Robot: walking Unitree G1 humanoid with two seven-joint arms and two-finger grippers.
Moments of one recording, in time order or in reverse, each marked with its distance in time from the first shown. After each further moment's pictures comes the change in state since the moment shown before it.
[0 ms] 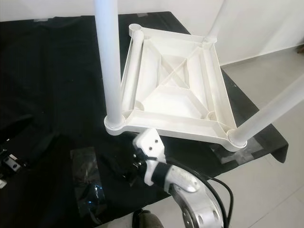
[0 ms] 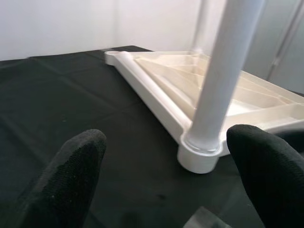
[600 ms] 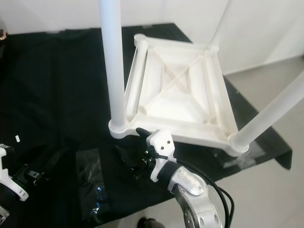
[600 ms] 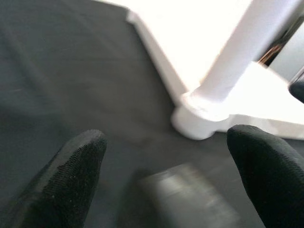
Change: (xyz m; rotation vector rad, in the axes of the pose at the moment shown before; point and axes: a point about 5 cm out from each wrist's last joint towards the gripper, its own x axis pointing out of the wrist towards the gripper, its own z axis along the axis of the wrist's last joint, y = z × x) left arm -0.008 -0.011 -0.070 -0.300 0.159 0.075; right arm 0.005 -0.015 -0.004 0.022 -0.125 -0.124
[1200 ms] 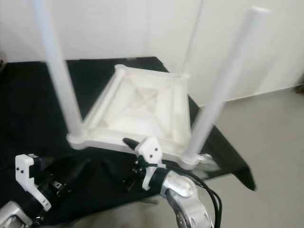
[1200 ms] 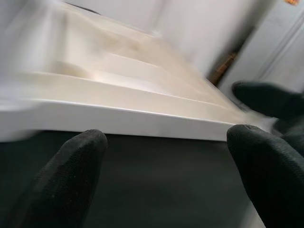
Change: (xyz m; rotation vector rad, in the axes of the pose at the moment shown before) left arm 0.027 -0.035 -0.034 -0.133 0.032 -0.154; right arm 0.001 0.006 -0.025 0.009 0.096 0.177
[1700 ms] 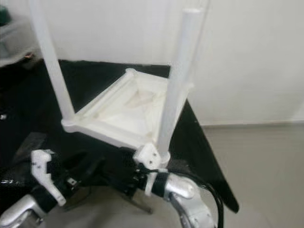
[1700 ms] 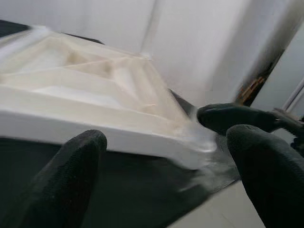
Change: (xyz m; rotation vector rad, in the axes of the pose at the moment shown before) left arm 0.018 -0.010 0.004 0.059 -0.009 -0.072; right arm 0.001 -0.005 -0.004 0.040 -0.003 0.026
